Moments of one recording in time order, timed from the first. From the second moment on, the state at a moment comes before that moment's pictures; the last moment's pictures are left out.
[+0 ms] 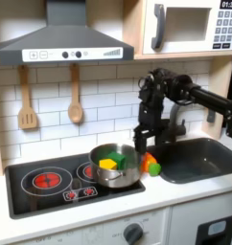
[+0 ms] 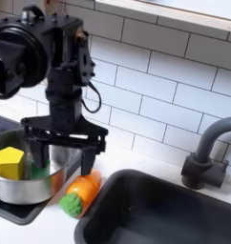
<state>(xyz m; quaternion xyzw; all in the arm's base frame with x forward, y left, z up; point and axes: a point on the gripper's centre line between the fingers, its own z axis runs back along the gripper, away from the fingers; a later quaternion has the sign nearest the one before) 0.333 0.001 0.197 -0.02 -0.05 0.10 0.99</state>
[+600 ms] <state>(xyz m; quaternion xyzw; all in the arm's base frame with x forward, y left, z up) 0.323 -0.010 0.190 -0.02 -0.04 0.07 1.00</state>
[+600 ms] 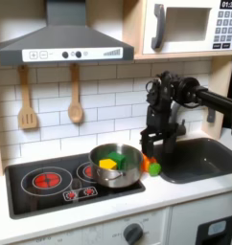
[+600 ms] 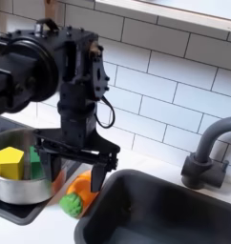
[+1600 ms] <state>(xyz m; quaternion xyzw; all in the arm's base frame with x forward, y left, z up) 0.329 -0.008 0.171 -0.01 -0.03 0.08 1.00</state>
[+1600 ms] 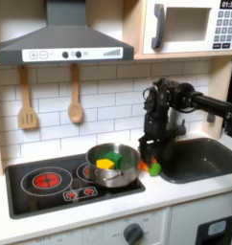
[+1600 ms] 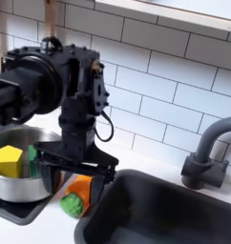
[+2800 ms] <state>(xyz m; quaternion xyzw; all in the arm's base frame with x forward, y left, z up) 0.341 -0.004 0.153 0.01 -0.02 0.07 1.00</state>
